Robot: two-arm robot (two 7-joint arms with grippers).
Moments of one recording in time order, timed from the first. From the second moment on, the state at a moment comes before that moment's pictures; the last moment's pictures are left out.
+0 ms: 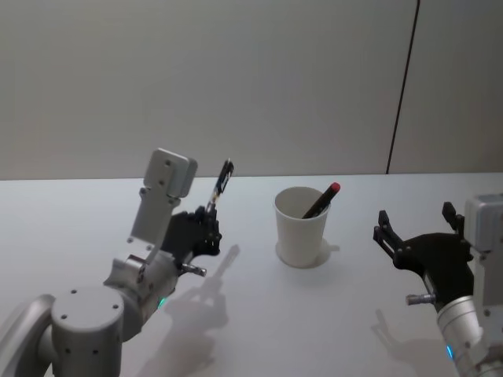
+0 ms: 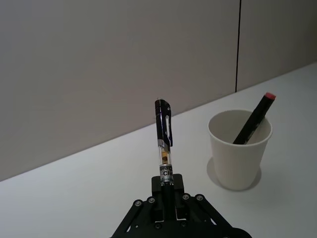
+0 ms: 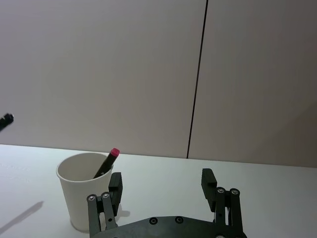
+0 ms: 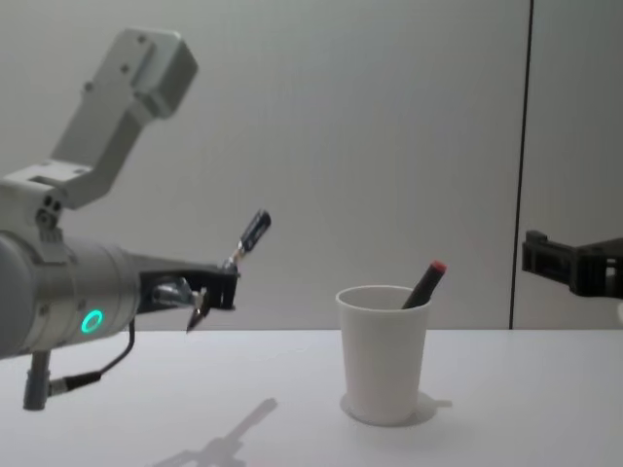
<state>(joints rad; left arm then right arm) -0.24 0.25 0.31 -1.66 -0.18 0.44 -0.03 -0.03 0.22 -0.34 -1.84 0.09 0.14 -0.30</state>
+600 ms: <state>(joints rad) -0.21 0.28 0.28 -1.61 -0.27 0.05 -0.15 -0.03 0.22 -0.34 -1.84 0.09 0.14 -0.30</state>
